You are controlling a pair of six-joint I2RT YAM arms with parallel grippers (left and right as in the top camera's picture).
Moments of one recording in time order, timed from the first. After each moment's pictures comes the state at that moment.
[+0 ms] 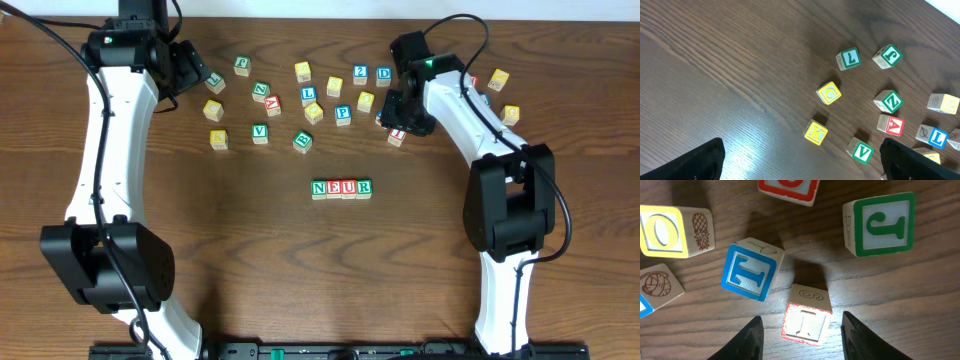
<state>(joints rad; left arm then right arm) 0.03 1.88 1.87 -1.10 -0.17 -0.51 0.28 2.24 1.84 -0.97 0.01 0.55</state>
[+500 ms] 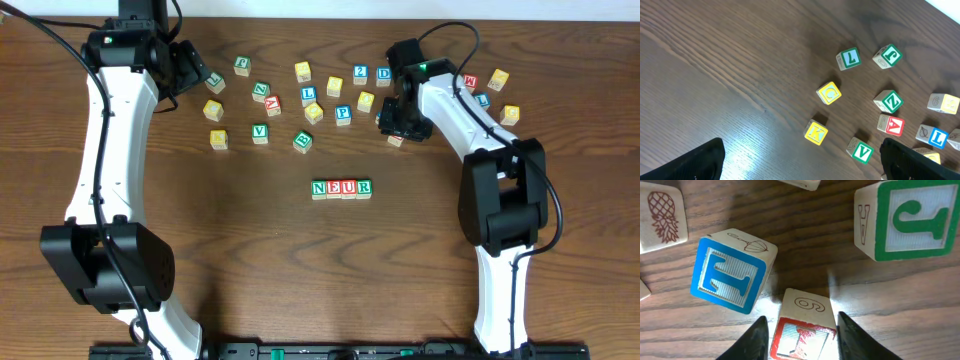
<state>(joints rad) 0.03 1.88 1.87 -1.10 -0.17 -0.51 0.28 2.28 1.84 -0.97 0.01 0.50</state>
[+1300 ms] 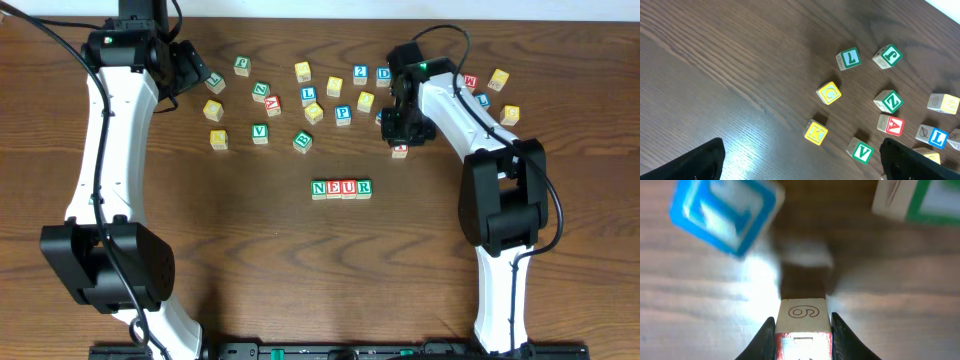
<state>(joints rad) 0.03 1.88 1.87 -1.10 -0.17 -0.51 0.28 2.28 1.85 -1.10 -0.03 0.29</state>
